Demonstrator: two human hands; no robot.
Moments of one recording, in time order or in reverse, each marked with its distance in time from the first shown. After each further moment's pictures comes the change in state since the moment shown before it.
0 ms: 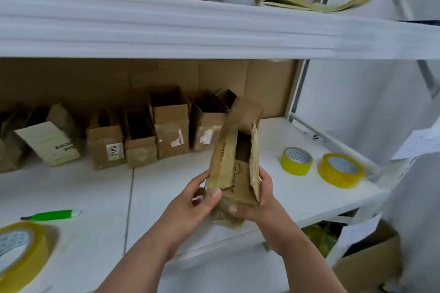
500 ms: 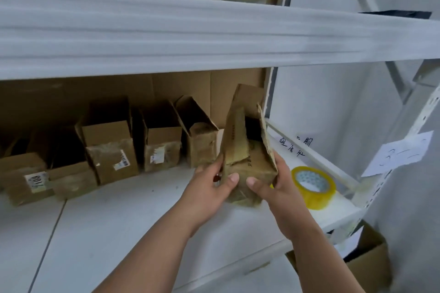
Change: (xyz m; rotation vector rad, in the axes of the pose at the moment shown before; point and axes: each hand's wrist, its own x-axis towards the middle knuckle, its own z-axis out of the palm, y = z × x) left_hand 0.132 0.055 0.127 0.247 0.007 0.181; right_hand 0.060 -0.033 -0.157 -0.105 0.254 -0.149
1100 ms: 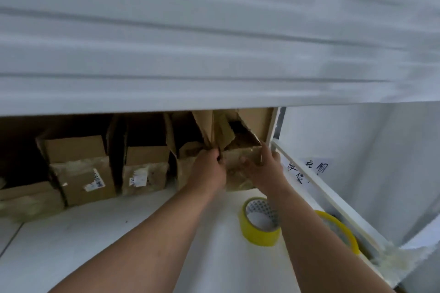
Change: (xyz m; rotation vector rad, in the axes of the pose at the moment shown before) left_hand 0.179 -0.013 0.027 0.311 0.310 -0.067; right_hand 0.180 0.017 -0.012 -0.669 0.098 0.116
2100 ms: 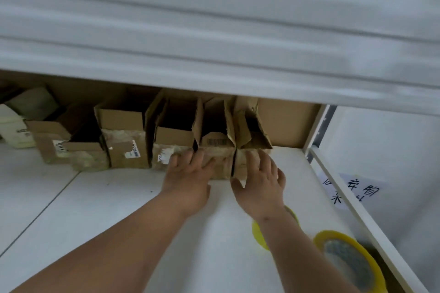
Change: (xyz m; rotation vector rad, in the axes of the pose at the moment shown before) left_hand -0.056 -0.053 -0.034 0.945 0.062 0.119; right_hand -0.026 0.008 0.038 -0.560 -0.126 -0.436
